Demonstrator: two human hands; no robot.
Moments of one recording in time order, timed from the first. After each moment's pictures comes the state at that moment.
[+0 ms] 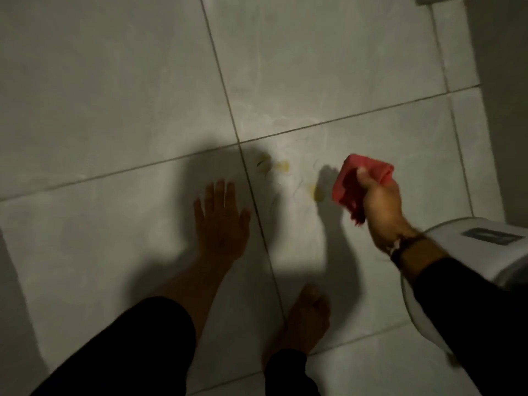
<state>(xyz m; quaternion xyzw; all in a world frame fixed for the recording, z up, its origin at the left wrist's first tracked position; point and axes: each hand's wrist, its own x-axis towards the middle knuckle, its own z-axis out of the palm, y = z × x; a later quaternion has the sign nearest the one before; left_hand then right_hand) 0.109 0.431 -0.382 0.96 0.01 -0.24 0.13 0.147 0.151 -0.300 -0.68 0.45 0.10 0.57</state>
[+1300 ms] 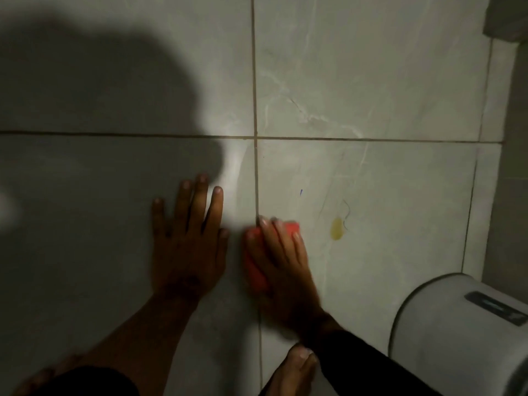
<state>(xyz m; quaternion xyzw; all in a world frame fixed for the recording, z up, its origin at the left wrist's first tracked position) 0.103 0.470 -0.516 0.99 -0.04 -0.08 0.11 0.065 0.265 -0.482 -0.97 -0.17 0.17 0.06</state>
